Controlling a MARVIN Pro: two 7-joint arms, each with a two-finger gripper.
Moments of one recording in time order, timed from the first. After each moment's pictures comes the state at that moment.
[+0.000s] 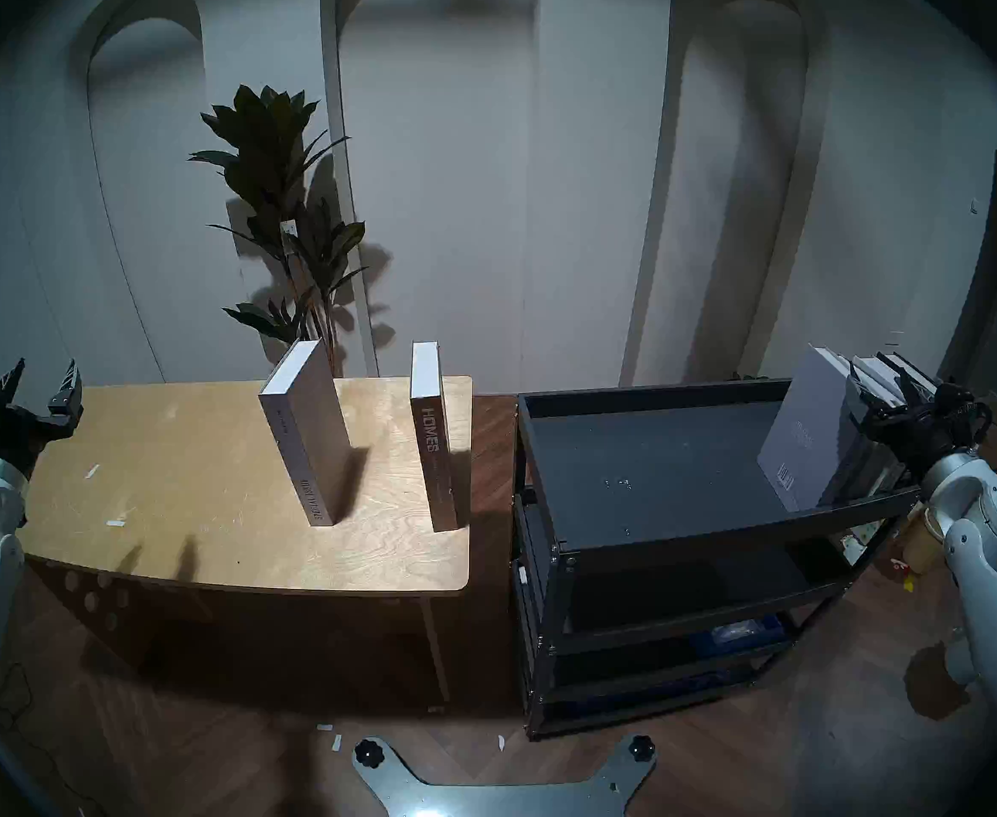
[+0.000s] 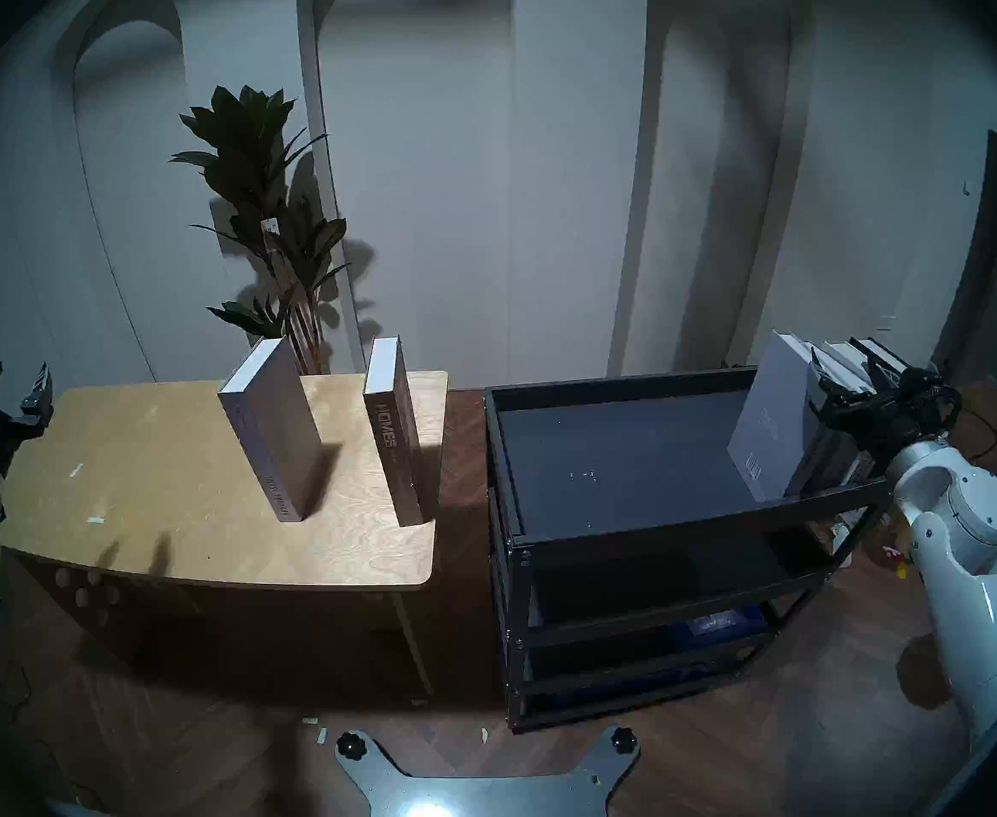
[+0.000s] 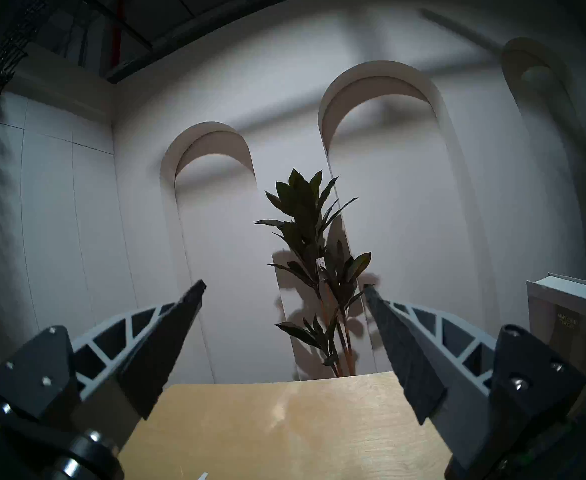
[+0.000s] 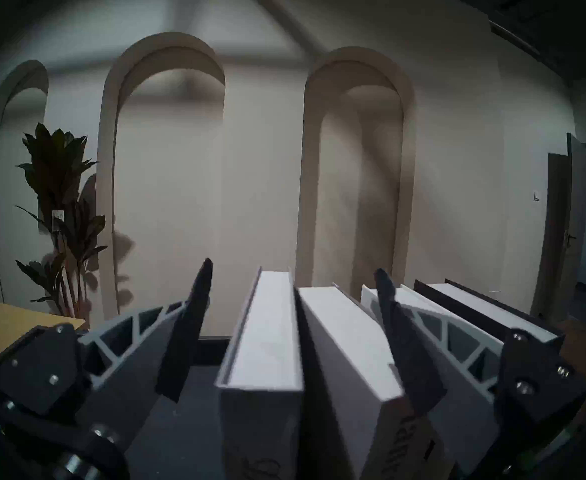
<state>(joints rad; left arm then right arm) 2.20 -0.63 -2.23 -1.68 -0.83 -0.28 0.04 -2.04 -0.80 2.12 -1.95 0.84 0.09 0.04</state>
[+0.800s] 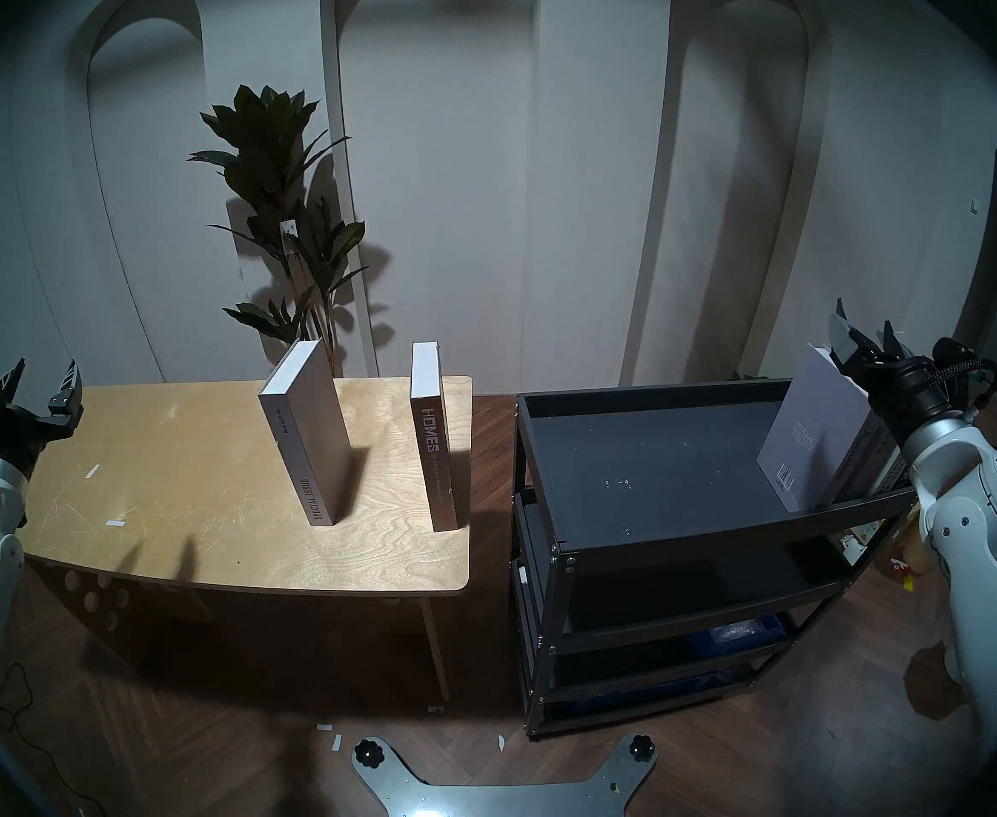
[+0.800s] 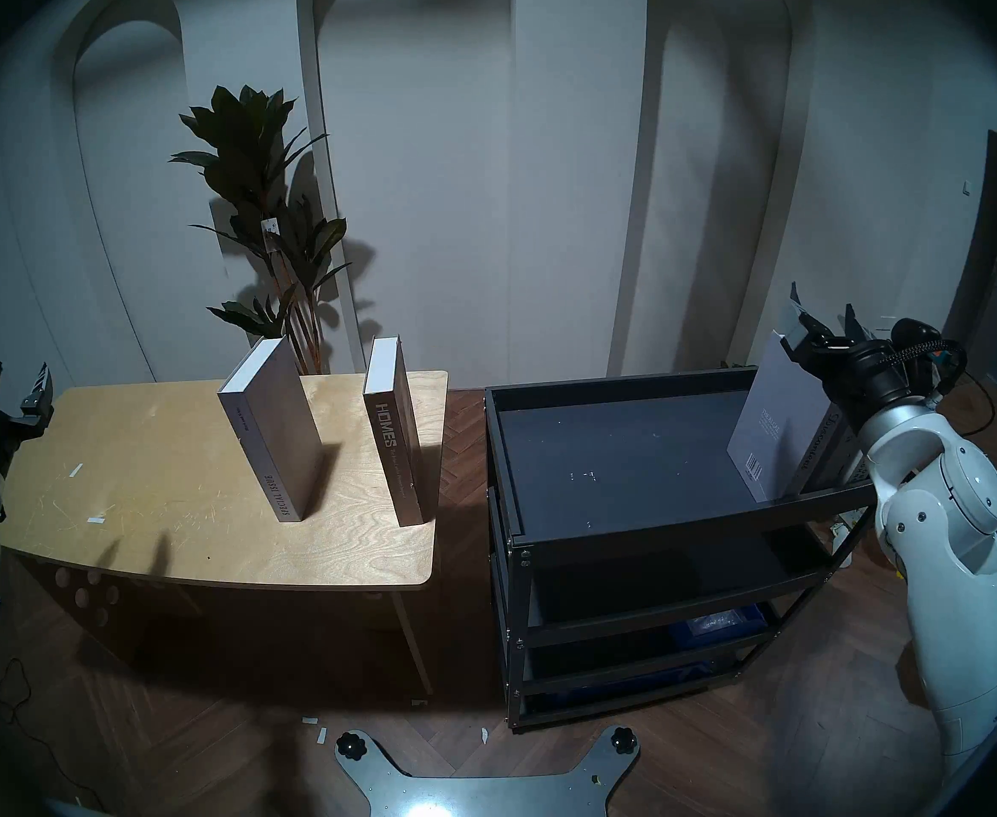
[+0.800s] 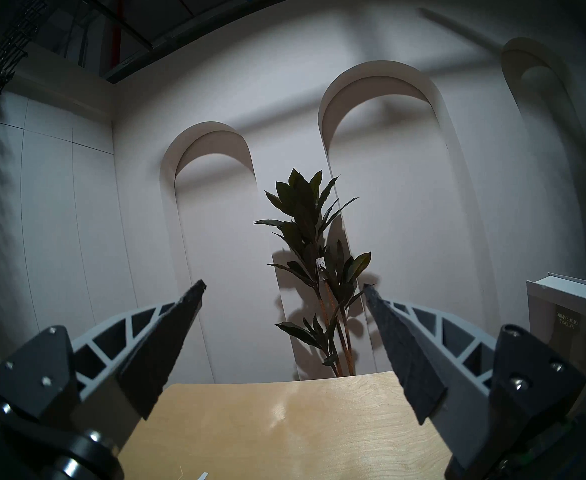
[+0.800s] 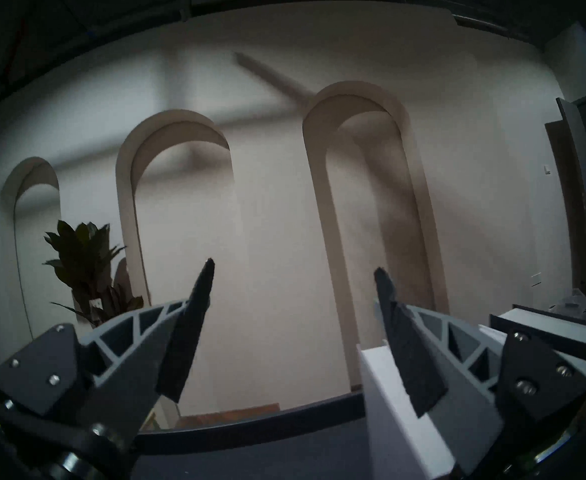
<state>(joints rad) 2.20 -0.63 -2.23 -1.68 -0.83 -0.28 0.04 -1.92 -0.89 2.00 -2.22 1.04 0.13 -0.17</state>
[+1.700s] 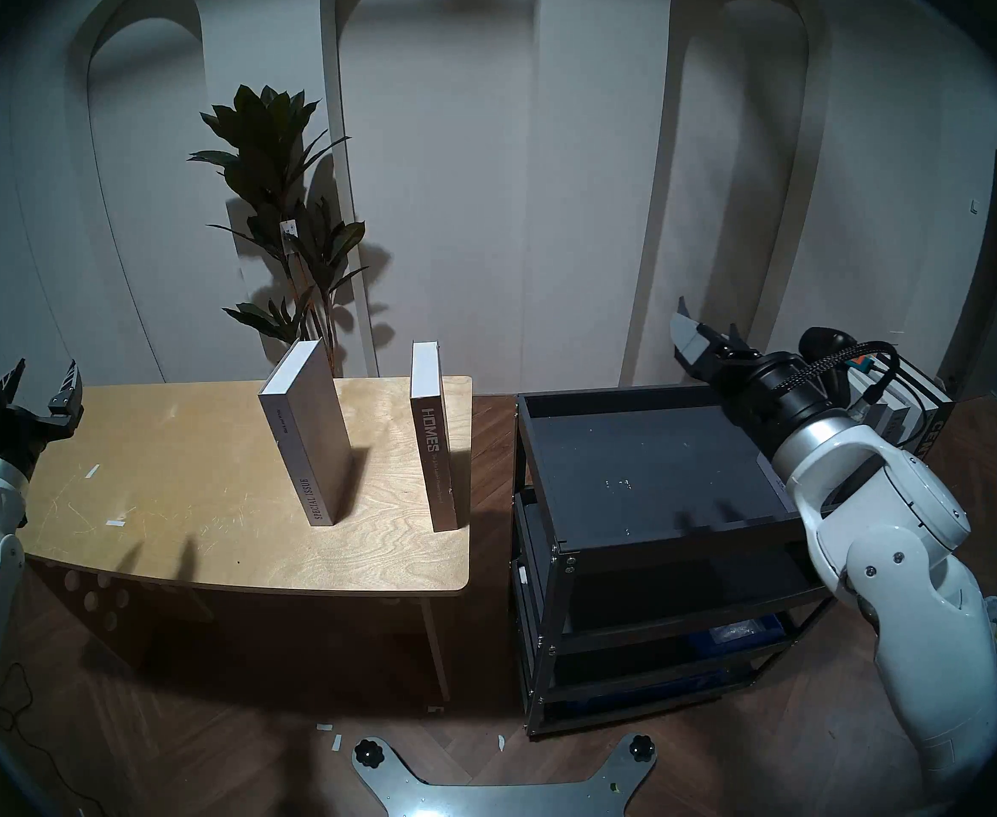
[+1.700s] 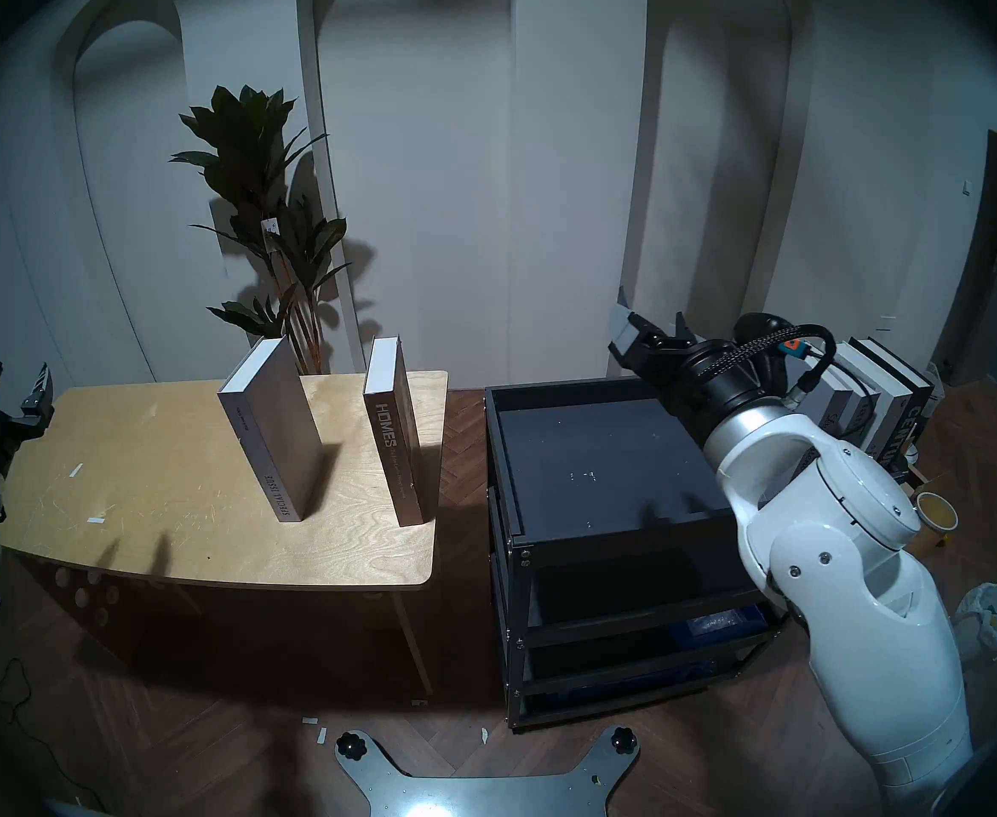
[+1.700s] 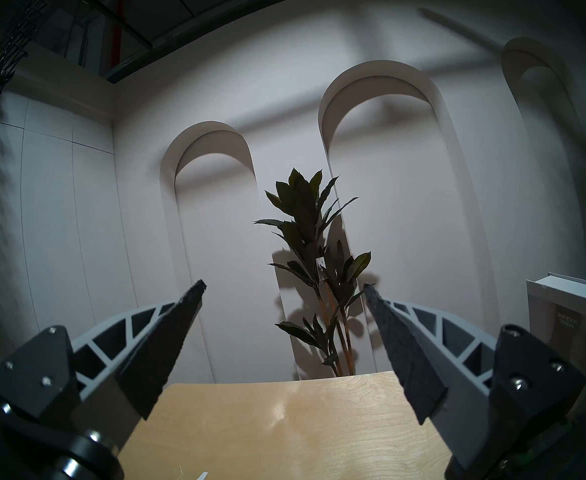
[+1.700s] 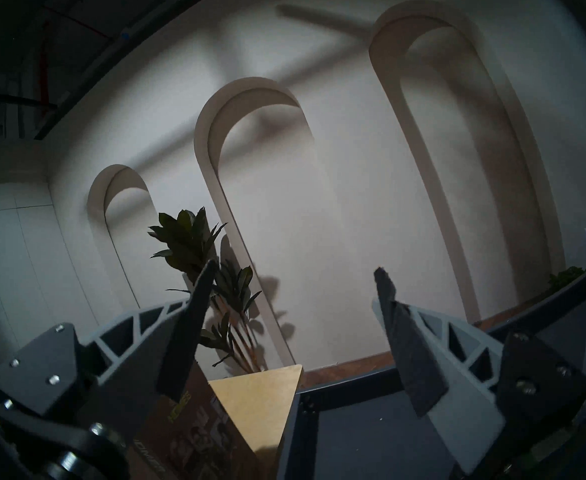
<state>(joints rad) 2.20 -0.63 -2.22 -1.68 -0.83 -0.28 0.04 -1.73 -0.95 1.52 -2.39 1.07 0.24 -0.40</state>
